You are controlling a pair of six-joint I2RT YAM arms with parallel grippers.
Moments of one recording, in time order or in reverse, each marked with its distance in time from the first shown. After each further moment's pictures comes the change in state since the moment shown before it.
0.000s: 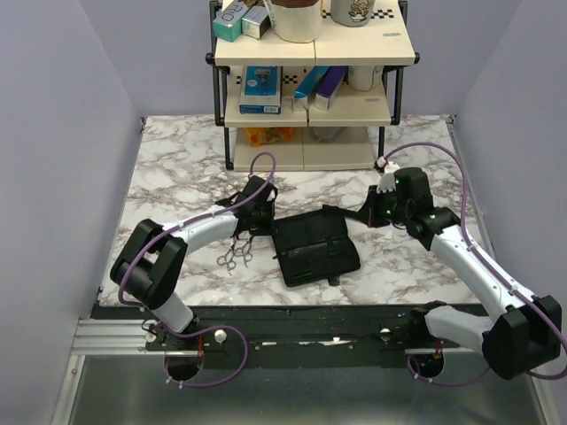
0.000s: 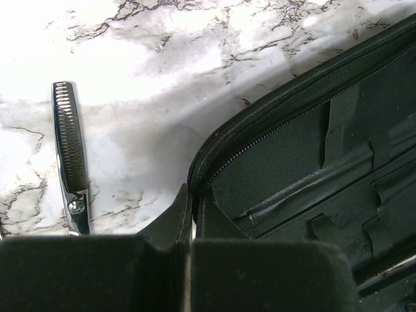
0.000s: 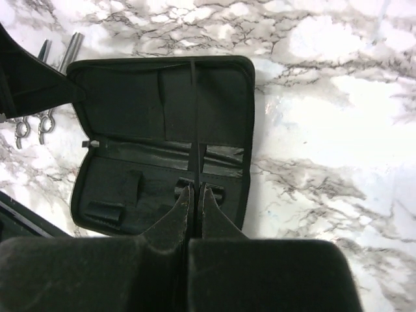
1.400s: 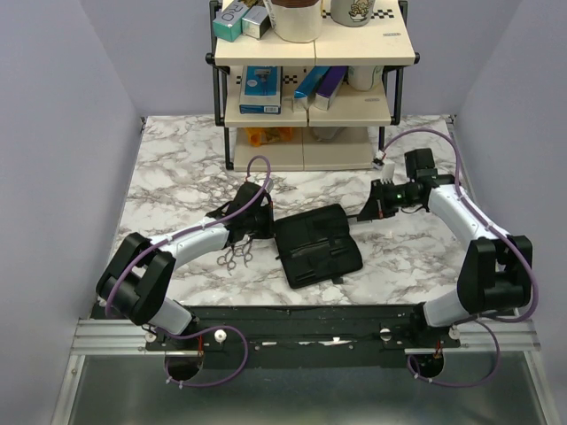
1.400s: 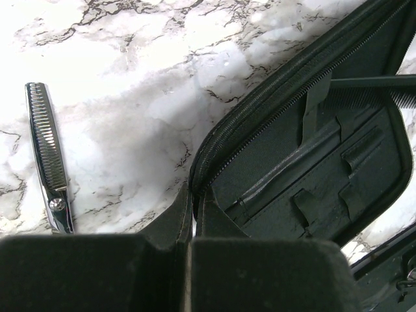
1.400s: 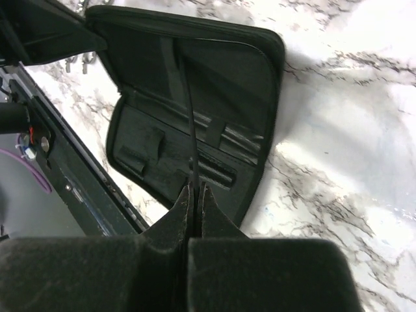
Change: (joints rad) left arm -0.008 -0.123 -0.138 0.169 0.064 0.019; right arm -0.272 0.372 0.235 -0.251 -0.541 -0.372
